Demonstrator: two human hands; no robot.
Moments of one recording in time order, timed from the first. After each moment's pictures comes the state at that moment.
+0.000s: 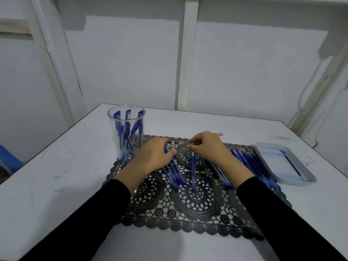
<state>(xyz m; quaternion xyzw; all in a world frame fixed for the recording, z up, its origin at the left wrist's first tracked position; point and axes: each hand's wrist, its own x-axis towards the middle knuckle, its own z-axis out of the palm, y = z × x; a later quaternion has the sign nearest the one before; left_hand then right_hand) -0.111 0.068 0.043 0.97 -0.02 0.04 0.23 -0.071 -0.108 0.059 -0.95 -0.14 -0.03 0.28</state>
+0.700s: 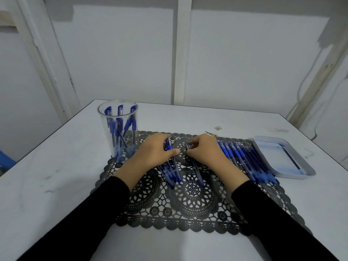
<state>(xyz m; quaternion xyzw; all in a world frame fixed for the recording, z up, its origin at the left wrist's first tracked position) -0.096 0.064 0.028 0.97 -0.05 0.05 0.25 -0.074 -0.107 0.038 -0.95 -0.09 0.00 0.29</state>
